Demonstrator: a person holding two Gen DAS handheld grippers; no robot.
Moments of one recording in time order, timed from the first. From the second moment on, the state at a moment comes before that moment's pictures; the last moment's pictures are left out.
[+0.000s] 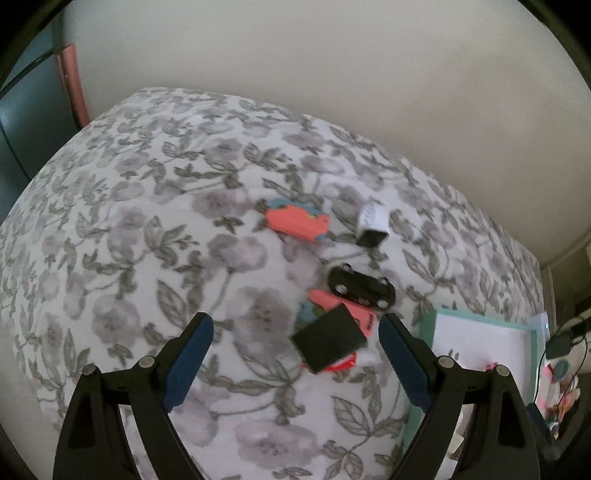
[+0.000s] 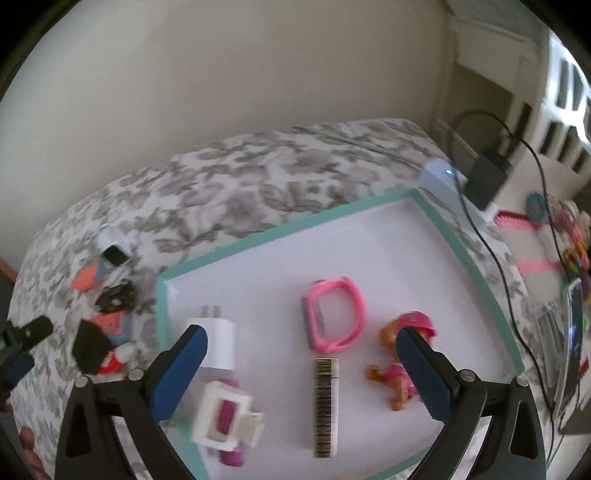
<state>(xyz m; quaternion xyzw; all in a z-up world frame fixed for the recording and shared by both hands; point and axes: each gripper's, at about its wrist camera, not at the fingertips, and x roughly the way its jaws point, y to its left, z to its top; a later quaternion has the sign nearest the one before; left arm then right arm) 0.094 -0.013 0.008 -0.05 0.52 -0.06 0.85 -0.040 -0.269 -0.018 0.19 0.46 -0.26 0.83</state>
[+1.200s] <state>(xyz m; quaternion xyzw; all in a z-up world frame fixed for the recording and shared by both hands) 0.131 0.026 -0.050 -0.13 0.61 -0.07 0.78 0.056 -0.134 -0.066 0.05 0.55 -0.10 0.83</state>
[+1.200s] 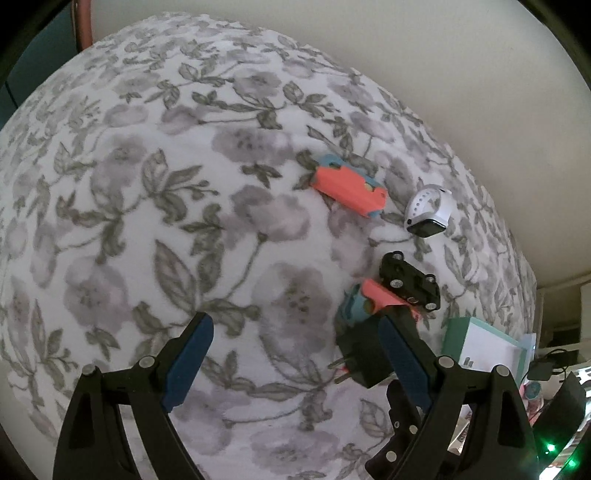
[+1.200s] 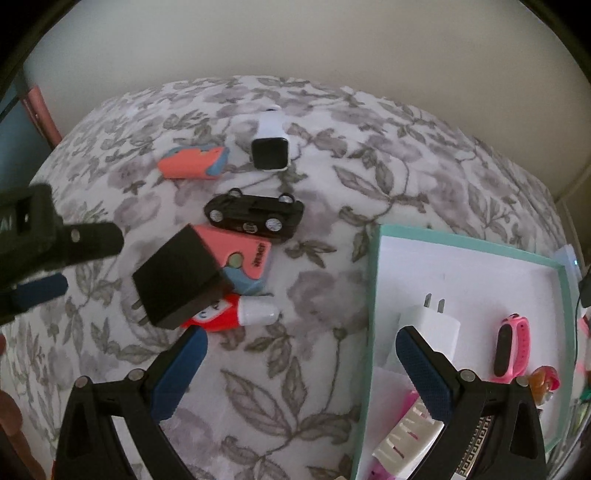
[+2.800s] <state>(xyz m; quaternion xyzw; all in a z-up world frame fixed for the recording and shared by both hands) 0.136 0.068 -0.075 -0.15 0.64 -0.03 0.75 0.072 -0.147 -0.057 0.10 0.55 -0.07 0.82</state>
